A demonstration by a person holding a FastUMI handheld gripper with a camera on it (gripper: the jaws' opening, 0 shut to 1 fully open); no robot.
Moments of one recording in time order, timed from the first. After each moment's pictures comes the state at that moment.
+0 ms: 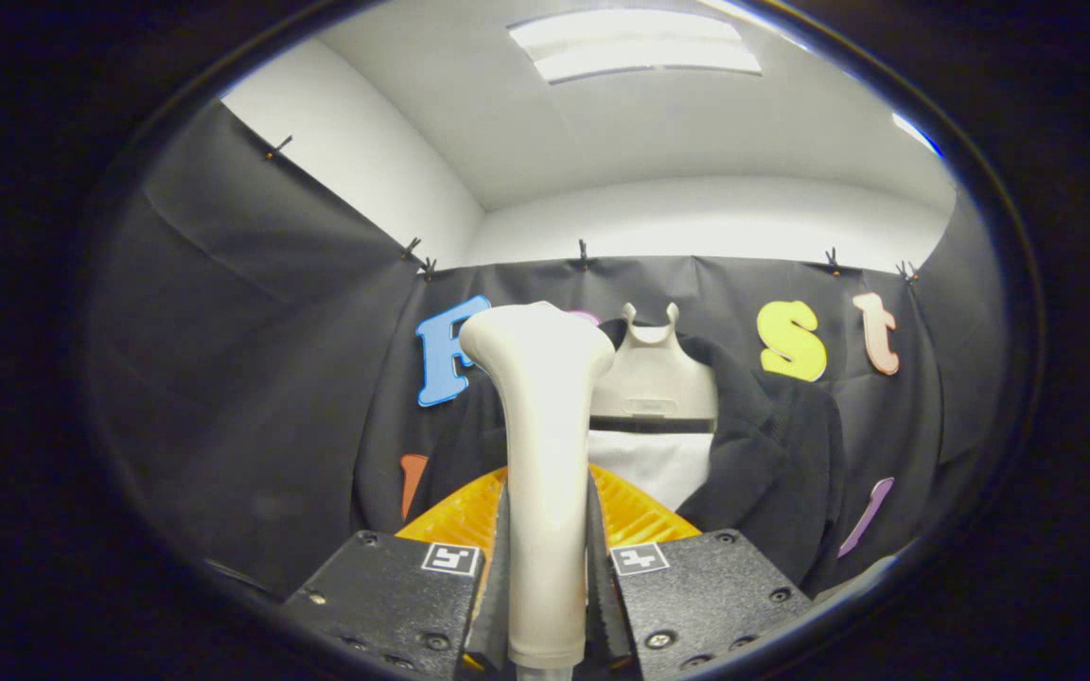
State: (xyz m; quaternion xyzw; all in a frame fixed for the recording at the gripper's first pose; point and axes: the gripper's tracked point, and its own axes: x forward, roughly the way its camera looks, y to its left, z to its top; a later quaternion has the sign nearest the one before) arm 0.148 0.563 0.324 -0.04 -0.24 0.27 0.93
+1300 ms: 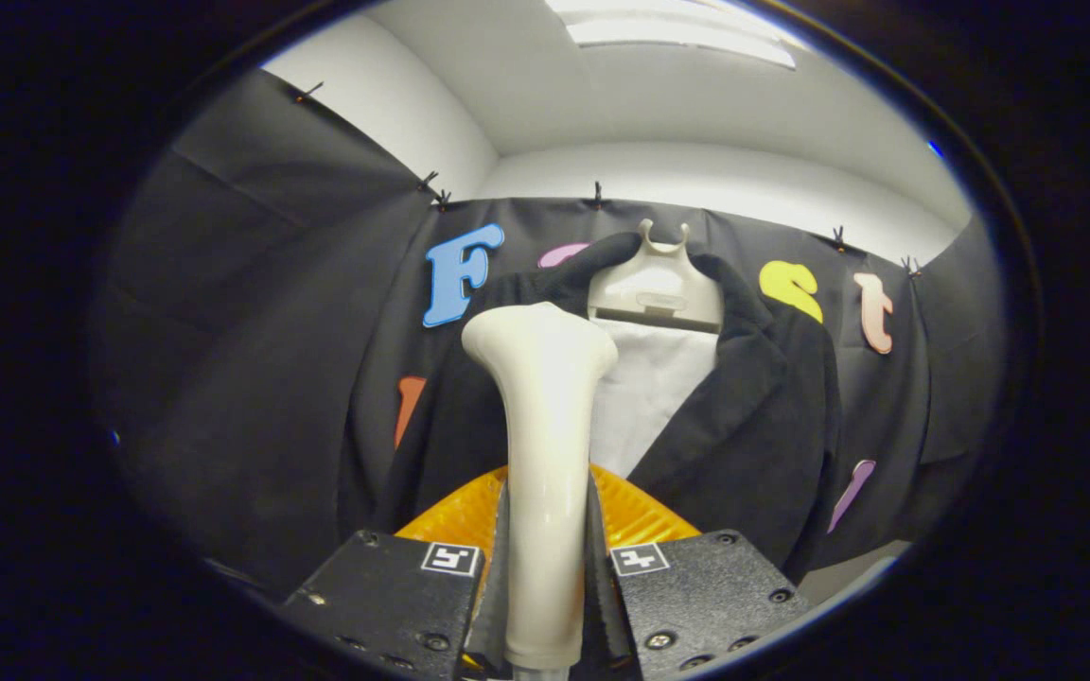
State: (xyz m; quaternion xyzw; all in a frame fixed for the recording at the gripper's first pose) arm 0.155 0.538 0.217 -0.11 -0.15 0.24 0.95
